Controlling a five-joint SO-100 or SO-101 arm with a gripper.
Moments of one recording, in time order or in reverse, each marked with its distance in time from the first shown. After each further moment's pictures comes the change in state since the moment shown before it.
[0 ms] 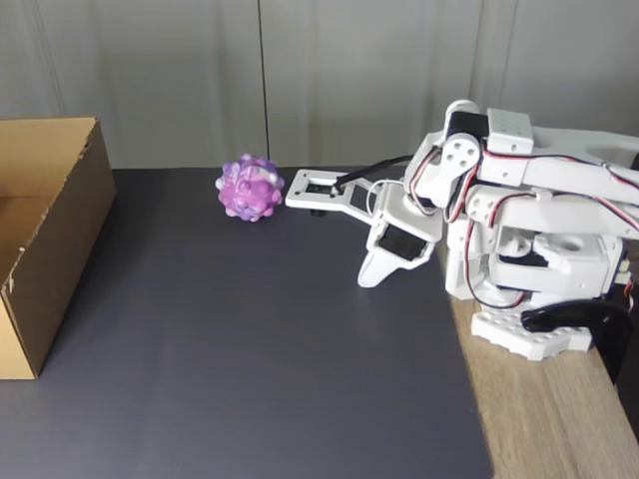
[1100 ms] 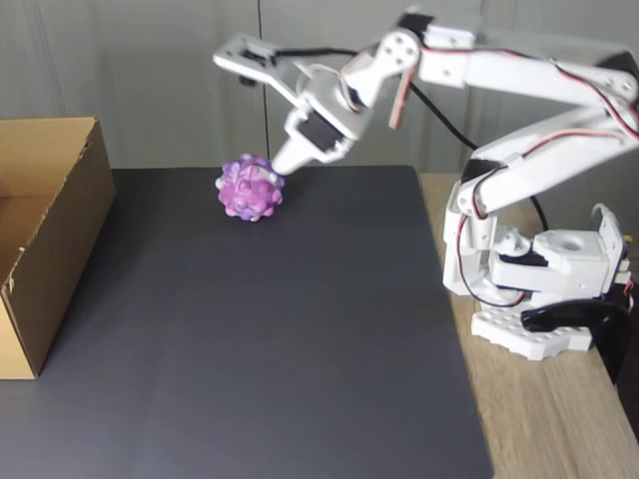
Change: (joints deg) arm 8.6 -43.4 -43.2 -20.2 4.3
